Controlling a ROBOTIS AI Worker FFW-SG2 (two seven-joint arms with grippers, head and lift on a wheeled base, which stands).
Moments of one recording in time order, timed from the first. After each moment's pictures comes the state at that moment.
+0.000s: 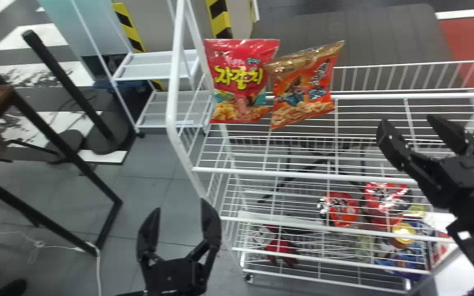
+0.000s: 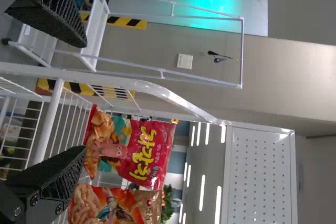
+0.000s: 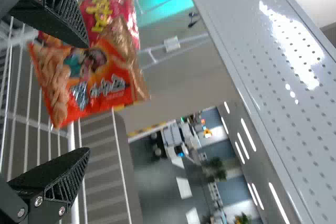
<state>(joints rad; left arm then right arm) 0.68 0.19 -0.19 -1.72 0.11 -0.67 0.42 0.39 -0.10 0.06 -1.96 -0.33 0.05 0.22</state>
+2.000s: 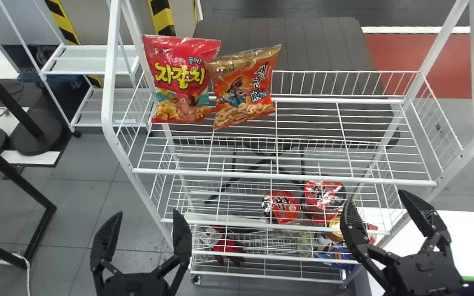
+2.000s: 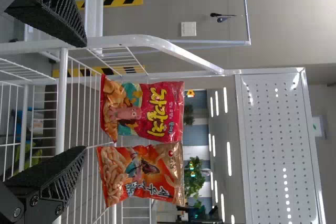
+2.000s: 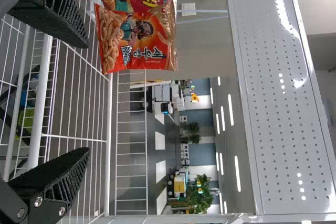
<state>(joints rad) 0.77 0.22 -0.24 -1.91 -0.08 -0.44 0.46 0.72 -0.06 0.04 -1.93 -0.08 -0.36 0.19</state>
